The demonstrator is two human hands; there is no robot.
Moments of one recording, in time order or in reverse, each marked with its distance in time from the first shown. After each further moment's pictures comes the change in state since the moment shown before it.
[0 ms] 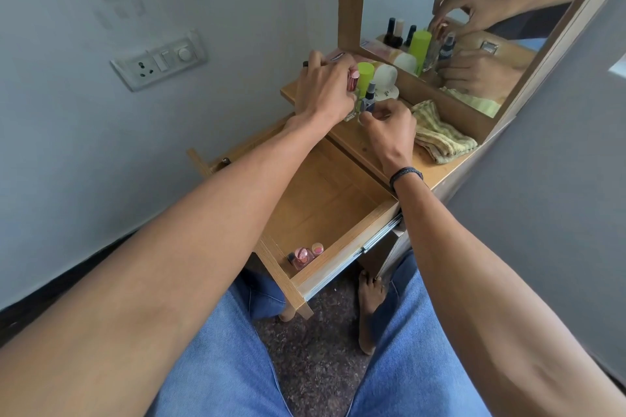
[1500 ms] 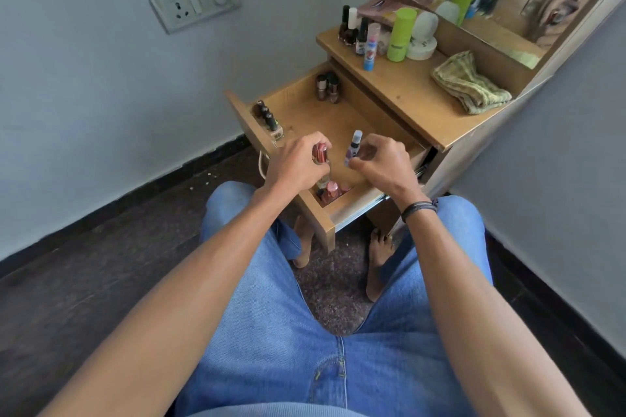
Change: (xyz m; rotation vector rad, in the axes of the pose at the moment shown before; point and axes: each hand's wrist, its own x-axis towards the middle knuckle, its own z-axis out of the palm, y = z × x) left_hand -0.203 -0.066 -0.055 -0.133 -0.454 -0.270; right_hand -0.149 0.013 -0.009 -0.225 -0.537 -0.084
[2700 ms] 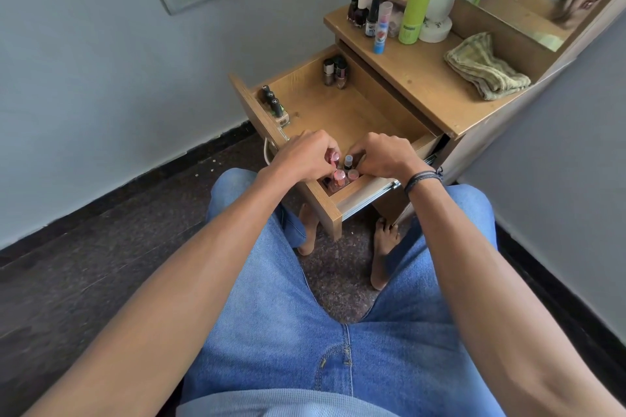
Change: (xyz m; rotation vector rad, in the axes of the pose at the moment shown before) left_hand 0.001 0.004 -0.005 0.115 -0.287 0.022; right_hand 0.028 0.001 0.013 -0.596 -0.398 -0.098
